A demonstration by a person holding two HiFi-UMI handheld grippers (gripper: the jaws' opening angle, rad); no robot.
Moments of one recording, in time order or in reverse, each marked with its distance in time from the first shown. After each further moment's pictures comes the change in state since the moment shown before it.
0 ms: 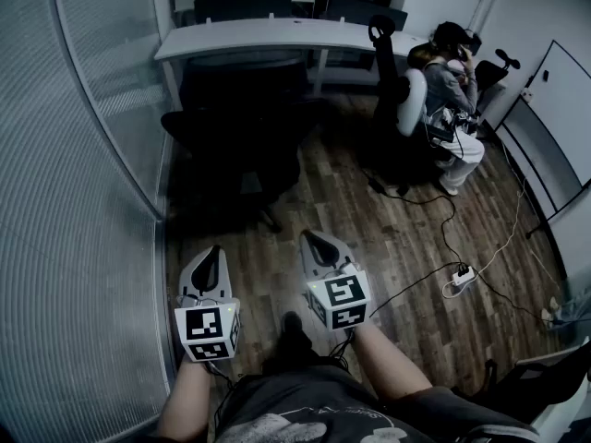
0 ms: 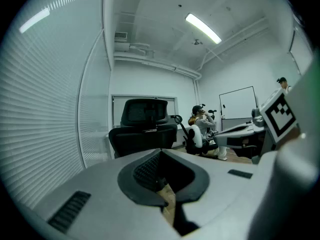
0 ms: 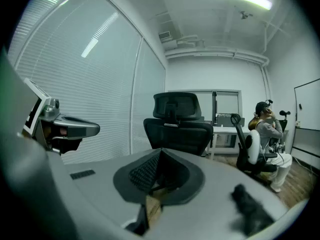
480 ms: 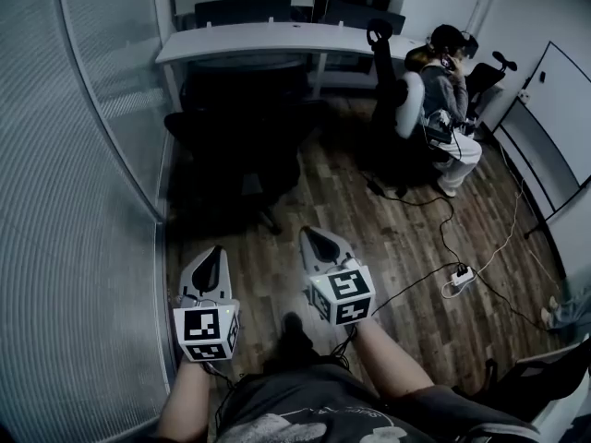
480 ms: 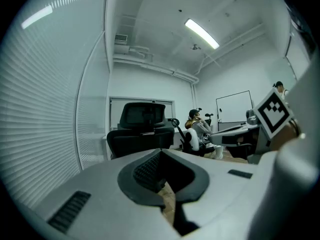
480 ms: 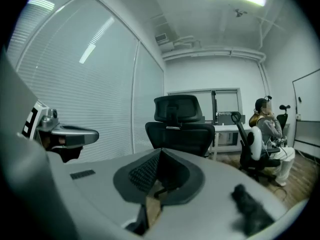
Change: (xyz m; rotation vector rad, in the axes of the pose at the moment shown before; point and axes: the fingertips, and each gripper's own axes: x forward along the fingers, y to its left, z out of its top) left arm -0.019 0.000 0.007 -0.011 -0.036 -0.040; right arm -0.009 0.019 -0.004 0.064 -0.006 0.042
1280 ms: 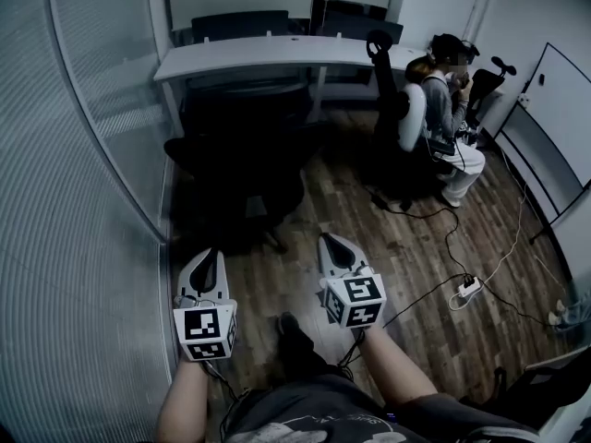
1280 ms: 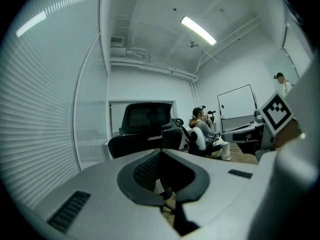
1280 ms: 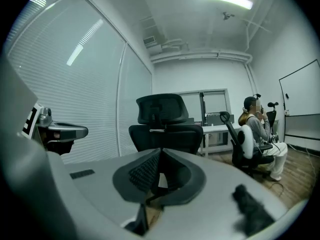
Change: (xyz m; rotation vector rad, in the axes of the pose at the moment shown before) left arm 0.062 0.040 0.014 0.066 -0.021 0.021; right arm 0.043 -0.062 0.002 0.062 -0.051 -0.128
